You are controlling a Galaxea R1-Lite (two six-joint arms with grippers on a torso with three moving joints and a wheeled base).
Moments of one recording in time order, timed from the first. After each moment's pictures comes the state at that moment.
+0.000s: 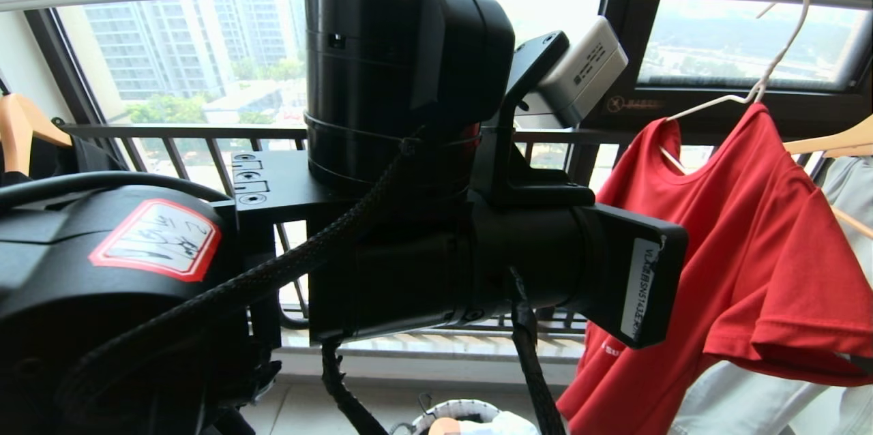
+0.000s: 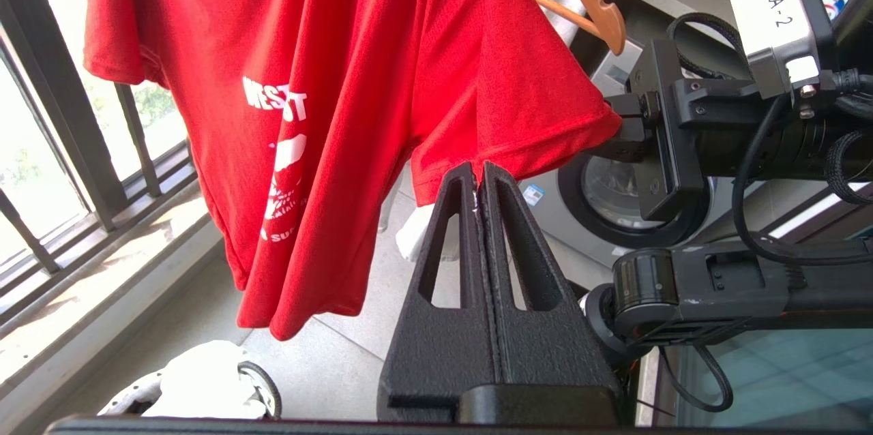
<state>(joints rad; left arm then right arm) -1.07 1.67 -1.30 -0.29 -0.18 -0.25 0.19 0.75 -0.55 0.06 0.13 -0.30</state>
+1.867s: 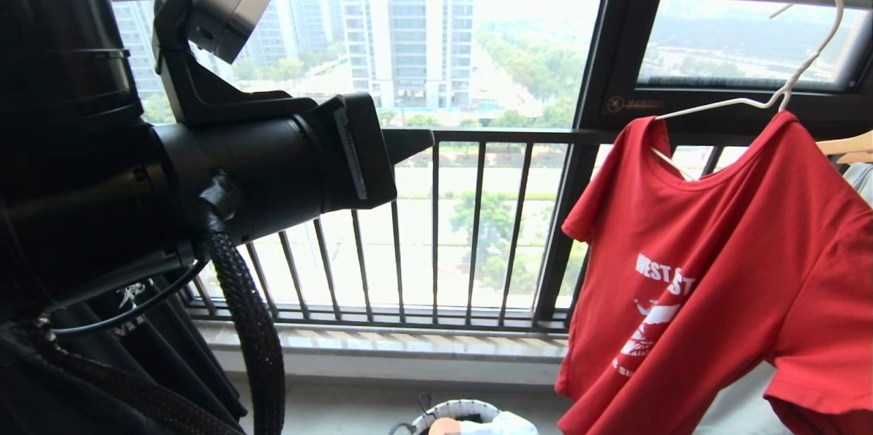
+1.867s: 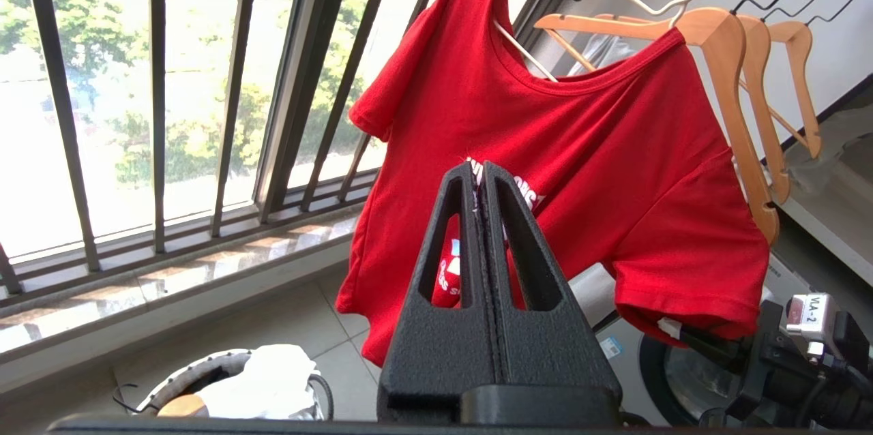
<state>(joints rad) -0.83 1.37 -1.08 -0.30 0.03 -0.41 0.19 0.54 -0.31 0.19 -0.05 -0.30</state>
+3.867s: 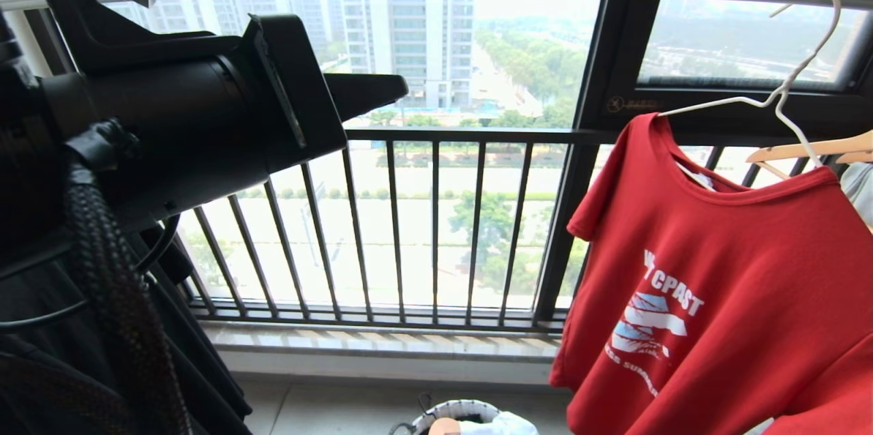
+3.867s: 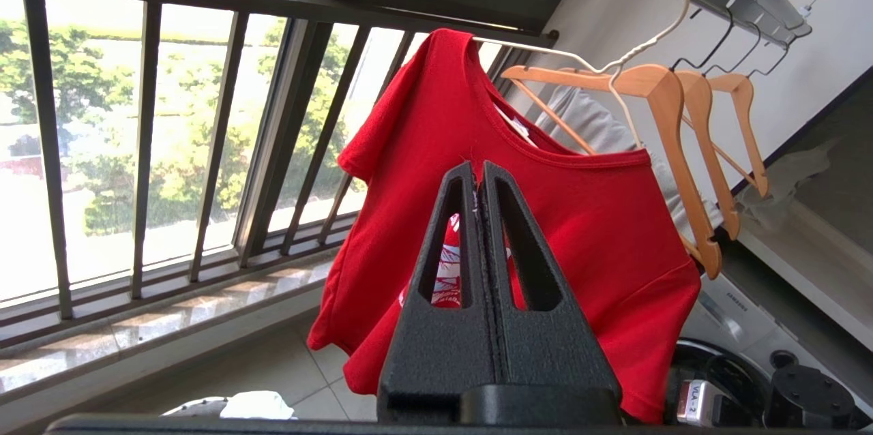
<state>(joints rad) -0.82 1.31 -1.09 -0.33 0.03 -0.42 0.19 0.47 -0.13 0.23 -0.03 -0.51</state>
